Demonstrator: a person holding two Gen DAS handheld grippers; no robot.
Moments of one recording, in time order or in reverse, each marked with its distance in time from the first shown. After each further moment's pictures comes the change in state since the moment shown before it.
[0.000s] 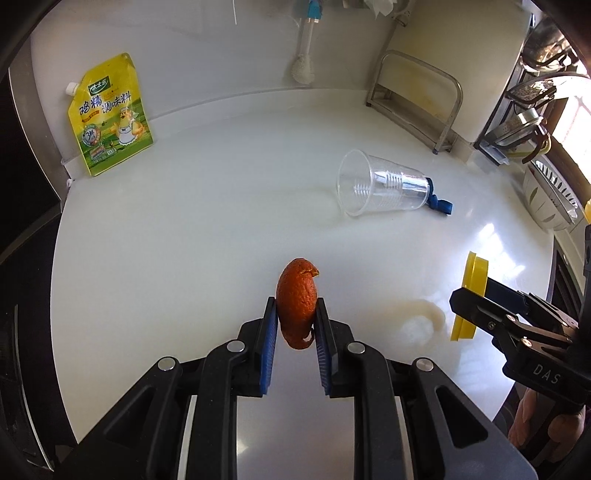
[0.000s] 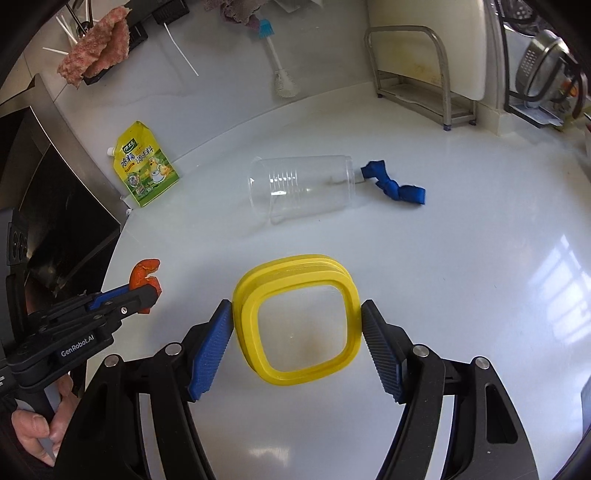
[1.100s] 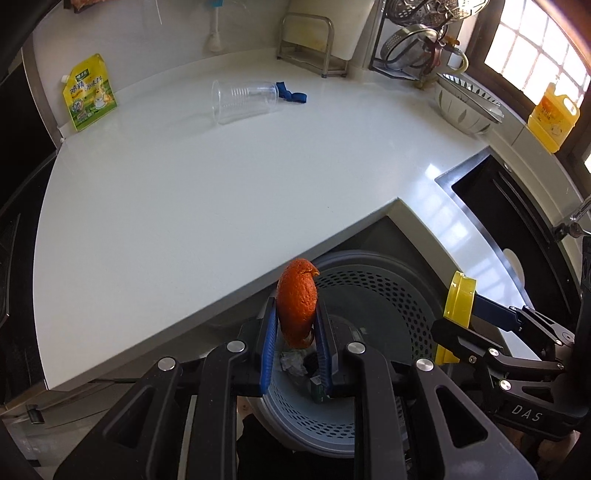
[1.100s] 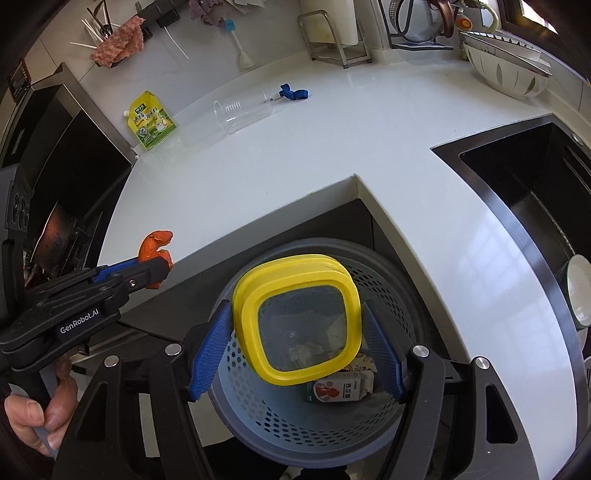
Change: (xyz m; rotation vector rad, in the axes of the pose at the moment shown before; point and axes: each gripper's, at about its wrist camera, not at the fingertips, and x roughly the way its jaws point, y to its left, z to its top) left arm -0.091 -0.171 -0.178 0.077 0.092 -0.046; right arm -0.172 -0.085 -0.197 0.047 0.101 -0.036
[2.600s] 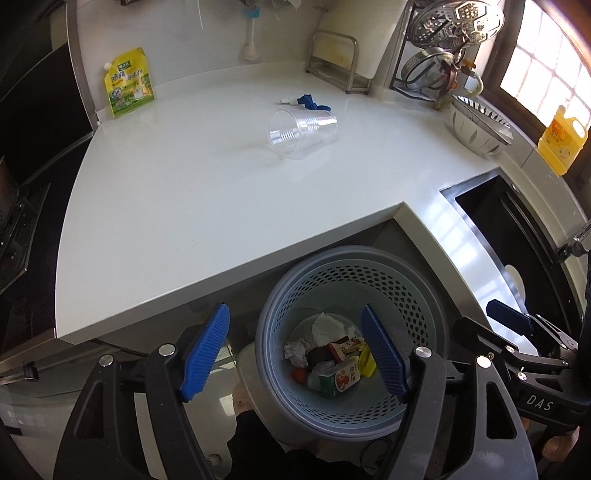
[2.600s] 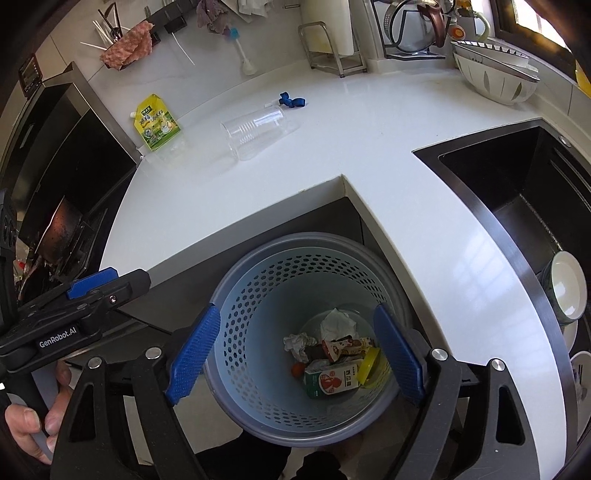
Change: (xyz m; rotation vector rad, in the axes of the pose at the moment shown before) left arm -0.040 0.007 -0.027 -0.103 -0.069 0.063; right arm -0.031 -0.005 -0.003 -0.019 -0.033 -0.007
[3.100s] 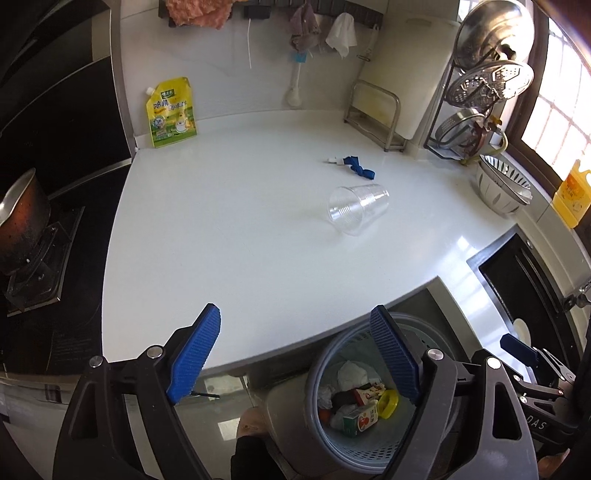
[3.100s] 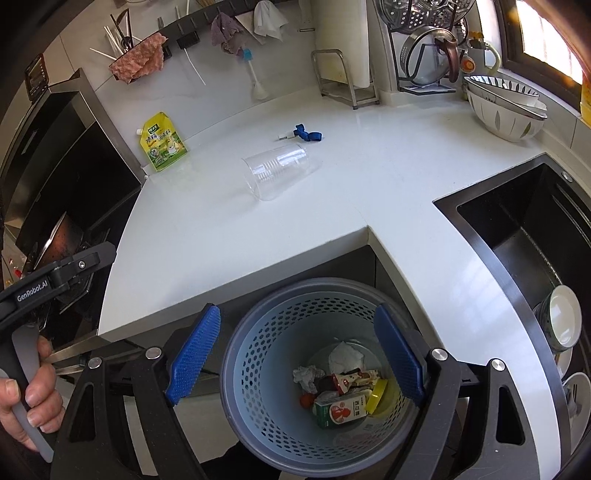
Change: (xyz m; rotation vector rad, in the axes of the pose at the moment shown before) left arm -0.032 0.063 0.052 -0.071 -0.137 0.063; right arm 0.000 0.037 0.035 -0.021 -0.084 -0.029
